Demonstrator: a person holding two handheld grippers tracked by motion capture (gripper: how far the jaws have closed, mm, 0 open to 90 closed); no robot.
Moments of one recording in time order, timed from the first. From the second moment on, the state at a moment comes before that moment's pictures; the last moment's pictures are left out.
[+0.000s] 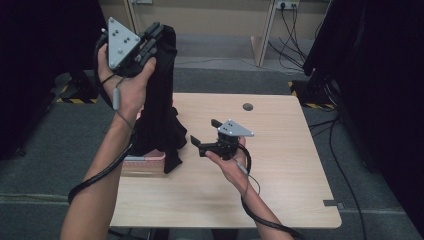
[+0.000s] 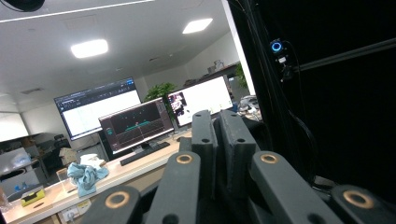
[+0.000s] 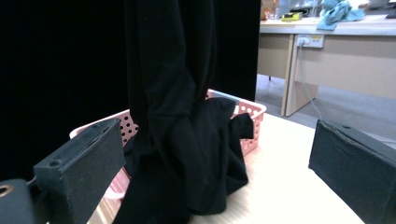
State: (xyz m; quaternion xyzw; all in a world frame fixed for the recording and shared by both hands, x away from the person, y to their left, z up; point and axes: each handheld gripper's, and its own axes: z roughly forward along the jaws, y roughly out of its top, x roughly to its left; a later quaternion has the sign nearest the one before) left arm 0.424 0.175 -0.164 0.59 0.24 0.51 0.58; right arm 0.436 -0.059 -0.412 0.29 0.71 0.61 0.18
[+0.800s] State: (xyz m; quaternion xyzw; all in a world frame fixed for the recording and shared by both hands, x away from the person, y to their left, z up) left arm 0.423 0.168 -0.161 0.59 0.24 0.50 0.59; right arm 0.470 0.020 -0.418 0.28 0.74 0.59 0.16
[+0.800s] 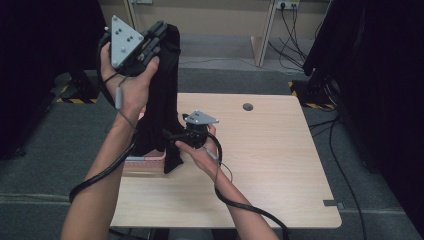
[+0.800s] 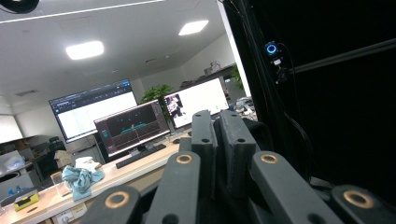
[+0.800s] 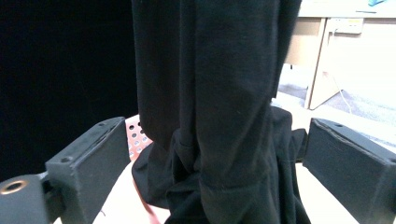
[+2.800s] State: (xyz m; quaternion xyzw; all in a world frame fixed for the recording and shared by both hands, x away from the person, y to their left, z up) left arm 0.426 0.189 -0.169 0.56 0.26 0.53 0.58; right arm 0.481 -0.002 -0.322 0.29 0.65 0.67 0.19
